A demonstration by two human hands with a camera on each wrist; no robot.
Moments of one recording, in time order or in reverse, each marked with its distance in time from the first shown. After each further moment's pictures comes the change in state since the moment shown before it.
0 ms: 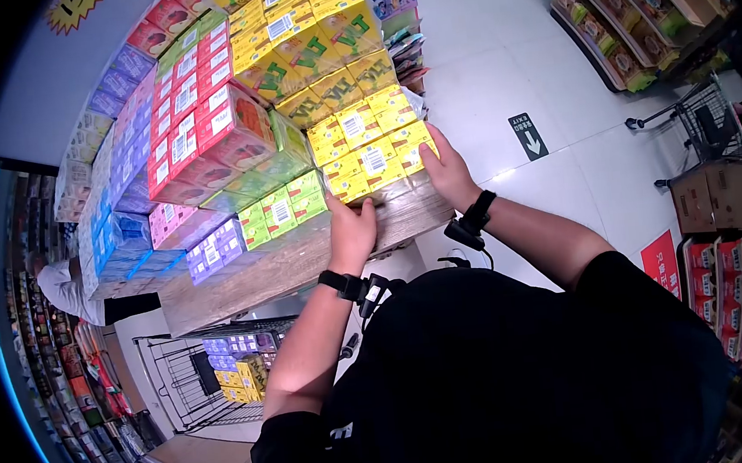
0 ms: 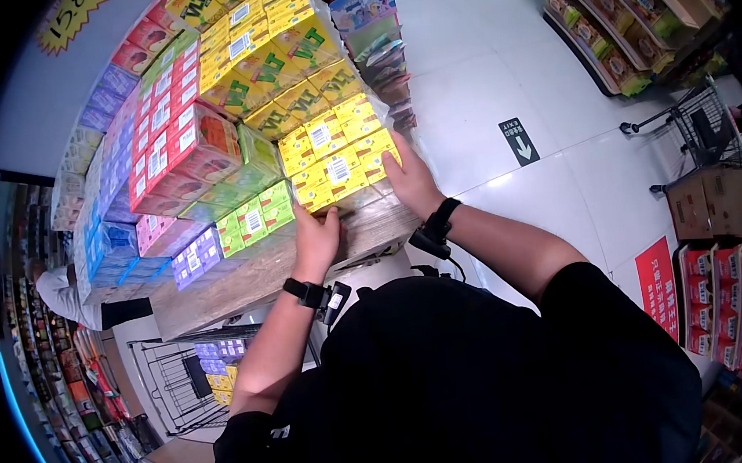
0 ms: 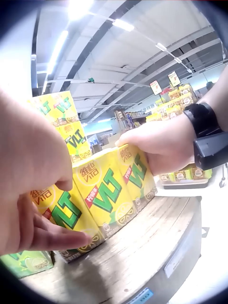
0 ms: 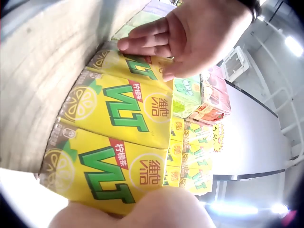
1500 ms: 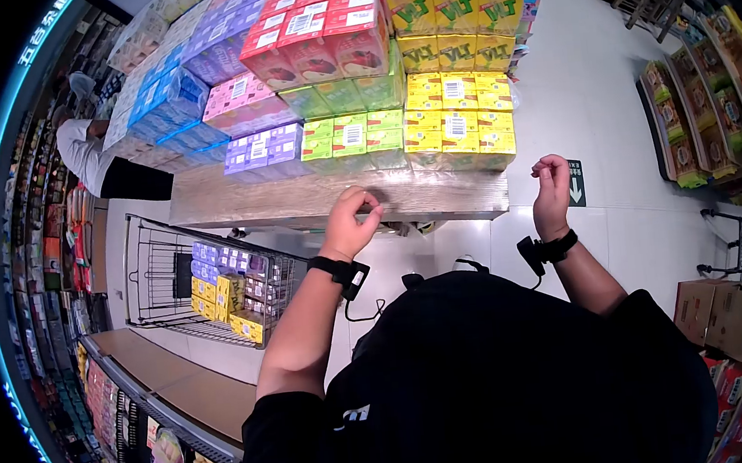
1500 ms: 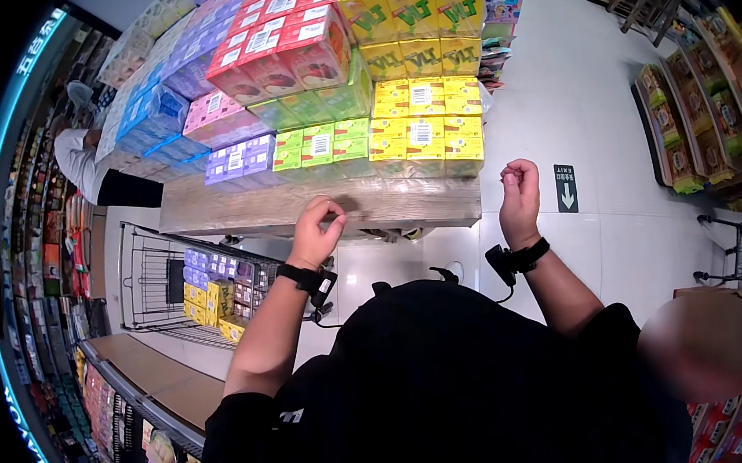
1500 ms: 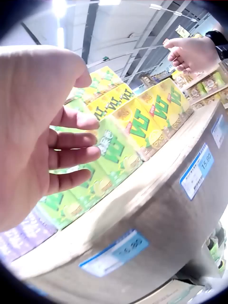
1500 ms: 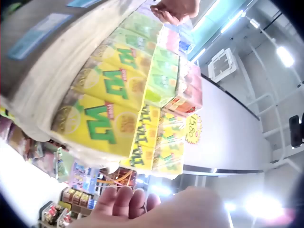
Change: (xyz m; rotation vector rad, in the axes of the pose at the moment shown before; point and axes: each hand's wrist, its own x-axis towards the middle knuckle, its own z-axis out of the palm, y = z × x) left_hand -0.080 -0.072 -0.090 0.133 0.168 0.490; right_hand -0.049 -0.018 -0.046 0.009 0.037 -0.106
